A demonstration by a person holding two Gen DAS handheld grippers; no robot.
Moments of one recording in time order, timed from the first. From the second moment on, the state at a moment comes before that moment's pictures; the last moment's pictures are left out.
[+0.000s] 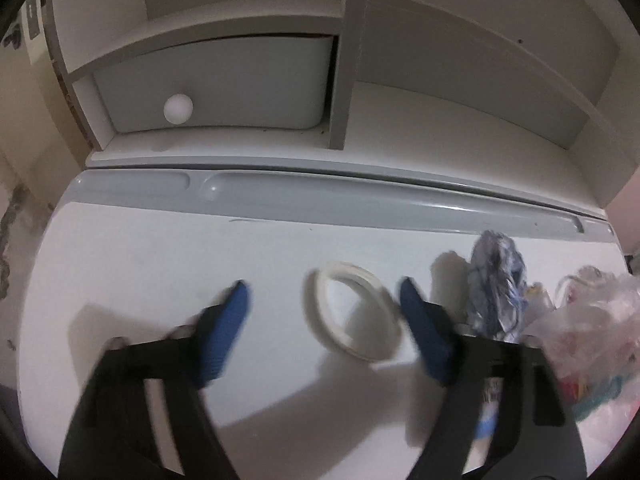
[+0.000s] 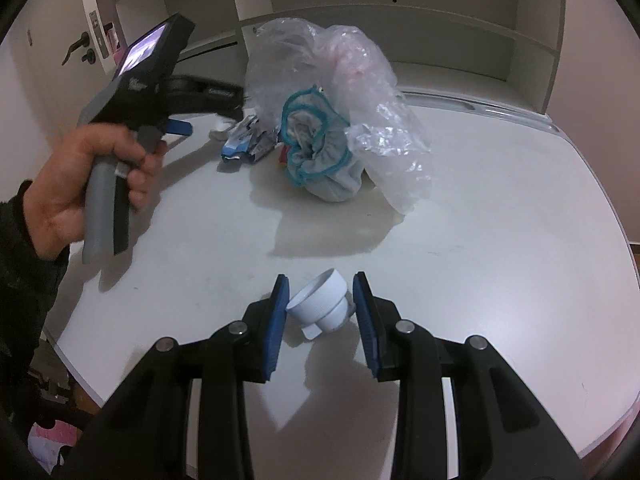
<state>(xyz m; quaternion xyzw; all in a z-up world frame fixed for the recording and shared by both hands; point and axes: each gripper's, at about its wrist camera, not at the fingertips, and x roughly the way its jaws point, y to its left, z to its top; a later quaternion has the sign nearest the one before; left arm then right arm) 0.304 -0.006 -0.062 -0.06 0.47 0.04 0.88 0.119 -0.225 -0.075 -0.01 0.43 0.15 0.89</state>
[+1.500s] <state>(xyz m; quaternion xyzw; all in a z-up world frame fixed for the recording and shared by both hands) -0.068 -0.497 -0.113 0.21 0.40 -0.52 0.73 -0.173 -0.646 -0.199 0.31 0.45 -0.28 0.79</state>
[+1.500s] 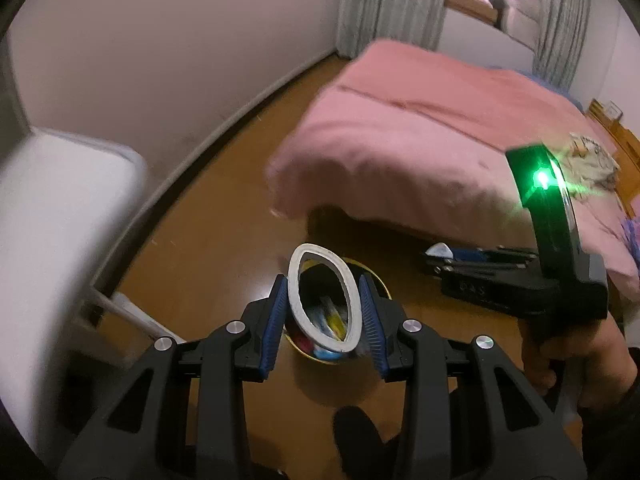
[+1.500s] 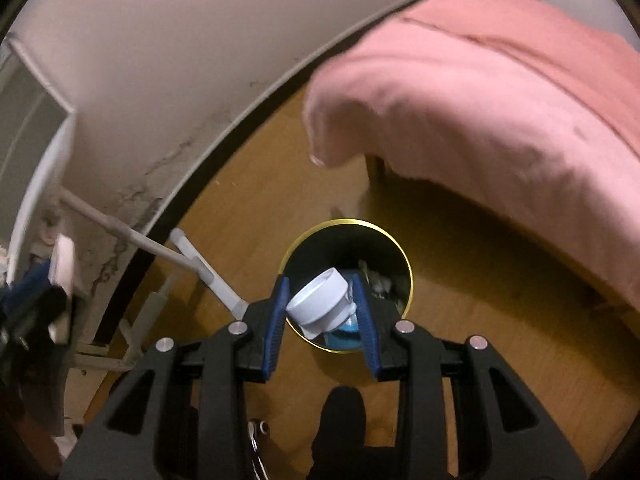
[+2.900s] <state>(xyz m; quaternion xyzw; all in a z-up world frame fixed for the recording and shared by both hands) -0.035 -0.603 -0.264 0.25 0.49 -0.52 0.65 -0.182 -0.708 -0.317 0.40 0.44 -0.36 0.72</state>
